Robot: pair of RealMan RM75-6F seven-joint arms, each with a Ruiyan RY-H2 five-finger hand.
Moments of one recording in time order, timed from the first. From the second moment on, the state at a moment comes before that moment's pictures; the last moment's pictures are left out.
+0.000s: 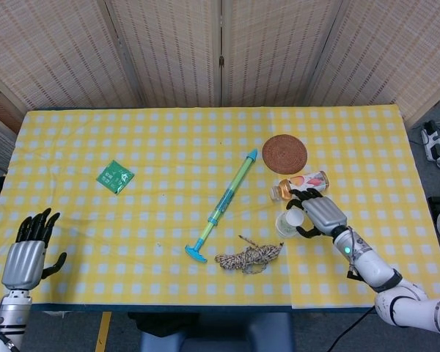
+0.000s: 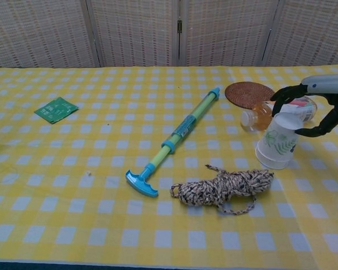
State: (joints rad) left arm -0.16 -1.29 -0.07 -1.54 1.42 1.43 0.16; right arm 0.66 -1.17 0.12 -1.62 -1.15 0.72 -0.05
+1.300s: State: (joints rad) left arm -0.17 -1.30 -0.07 -1.52 1.42 1.41 0.16; right arm 0.46 -1.01 0.08 -1.65 -1.34 0.96 0.30
